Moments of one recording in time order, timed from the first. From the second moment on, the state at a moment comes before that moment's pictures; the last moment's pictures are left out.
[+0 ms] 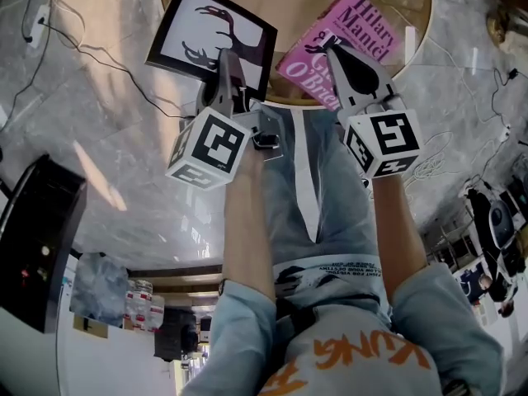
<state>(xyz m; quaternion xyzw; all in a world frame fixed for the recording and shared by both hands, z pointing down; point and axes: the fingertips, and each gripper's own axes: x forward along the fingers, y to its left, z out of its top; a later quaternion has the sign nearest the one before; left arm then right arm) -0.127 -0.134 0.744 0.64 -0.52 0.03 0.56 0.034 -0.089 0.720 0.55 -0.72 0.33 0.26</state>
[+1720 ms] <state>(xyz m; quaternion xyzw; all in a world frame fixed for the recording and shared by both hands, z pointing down) -0.092 -0.187 0.806 0.54 -0.48 -0.10 0.68 0.049 -0.103 0.742 0.57 -0.71 0.37 0.21</state>
